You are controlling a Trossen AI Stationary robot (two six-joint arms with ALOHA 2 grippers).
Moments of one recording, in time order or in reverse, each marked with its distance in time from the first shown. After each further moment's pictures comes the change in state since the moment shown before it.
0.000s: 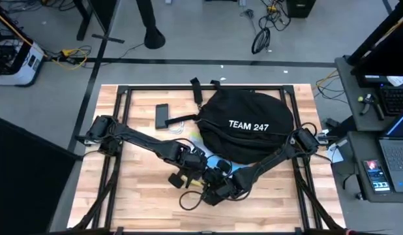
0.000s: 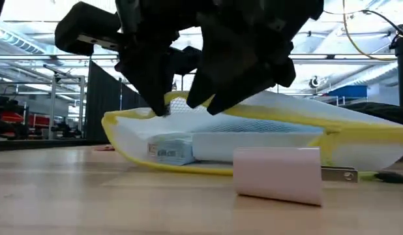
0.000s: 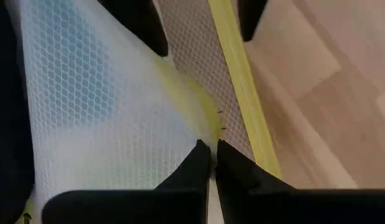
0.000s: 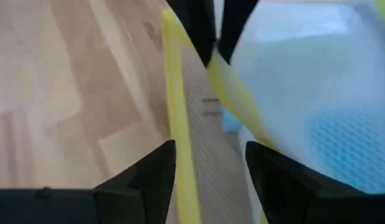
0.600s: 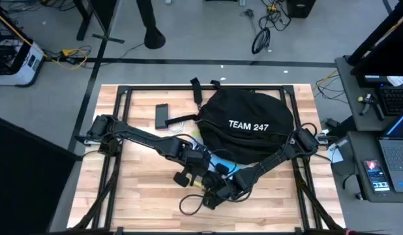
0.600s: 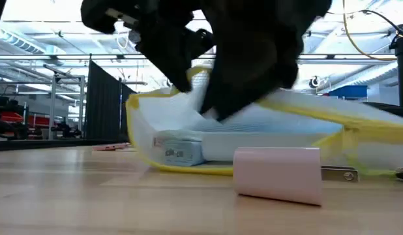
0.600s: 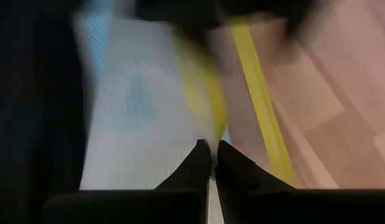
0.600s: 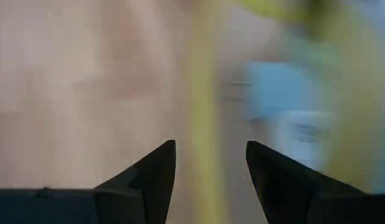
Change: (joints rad) left arm 0.015 0.002 0.104 -0.044 -0.012 -0.053; right arm 0.013 0.000 0.003 -0.080 -0.083 -0.007
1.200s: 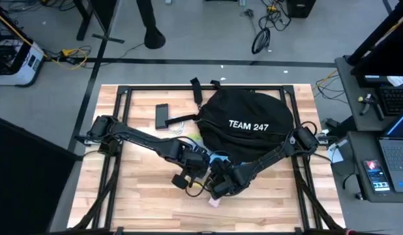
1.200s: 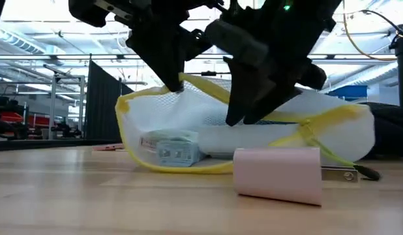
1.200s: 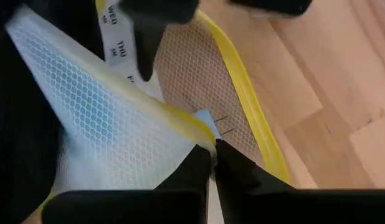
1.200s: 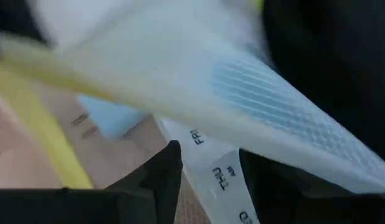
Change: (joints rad) left arm -0.020 0.002 0.005 -0.018 0.031 -0.053; right arm -0.043 -0.005 0.000 -0.253 0.148 0.402
